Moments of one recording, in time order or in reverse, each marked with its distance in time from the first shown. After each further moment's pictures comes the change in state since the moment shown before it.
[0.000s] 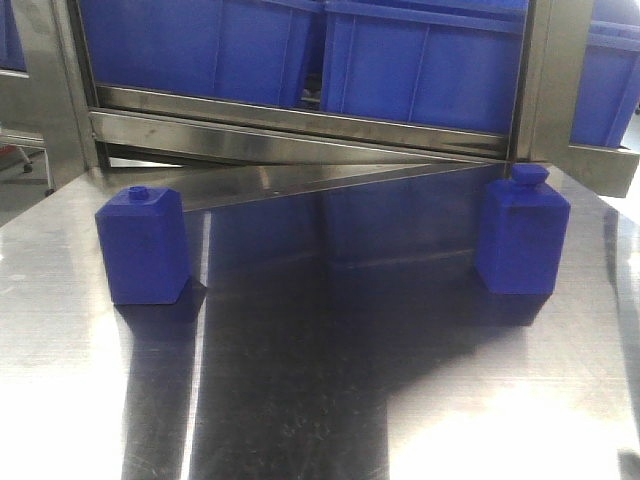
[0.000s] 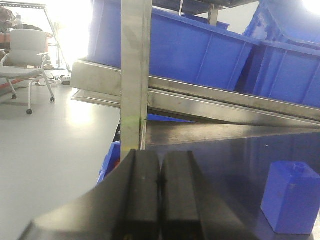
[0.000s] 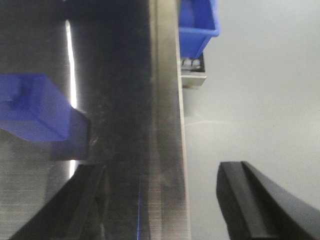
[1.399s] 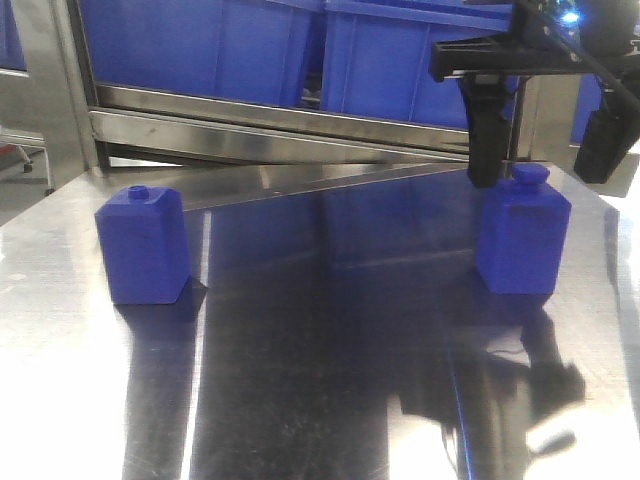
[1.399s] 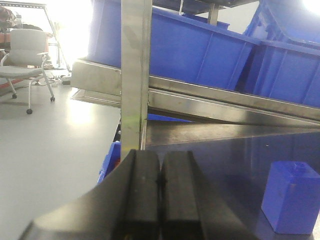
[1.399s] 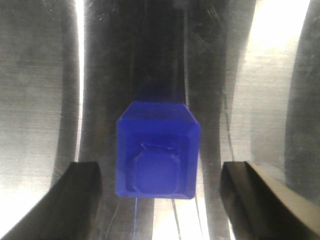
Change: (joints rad) left arm 0.000 0.000 0.000 0.000 0.000 0.000; right arm 0.220 0.747 -0.635 0.135 0.386 0.090
